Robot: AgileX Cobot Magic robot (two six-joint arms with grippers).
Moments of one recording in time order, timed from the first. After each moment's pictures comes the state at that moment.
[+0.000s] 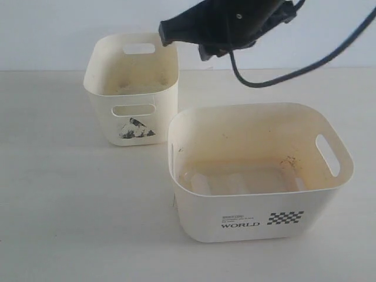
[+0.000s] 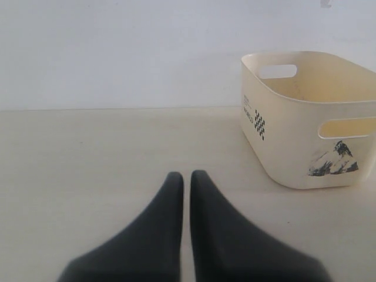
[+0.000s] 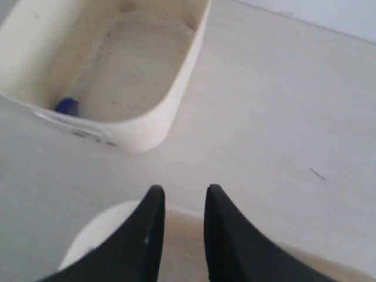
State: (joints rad) left arm -0.01 0.00 0.00 0.03 0.21 -0.03; right arm 0.58 1.64 -1.46 -0.25 0.79 0.41
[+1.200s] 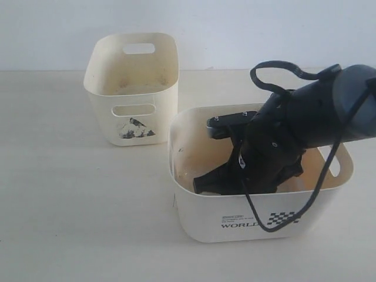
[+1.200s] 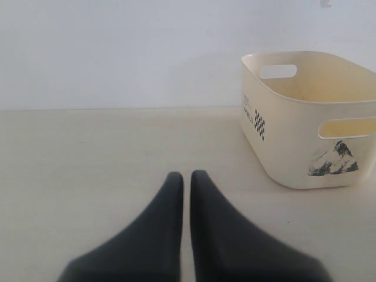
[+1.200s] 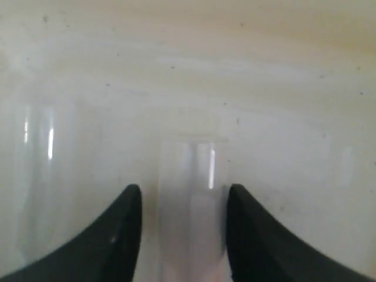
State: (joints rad) left arm -0.01 0.00 0.00 0.03 0.21 -0.03; right arm 0.58 1.84 -0.93 -0.28 0.46 0.69
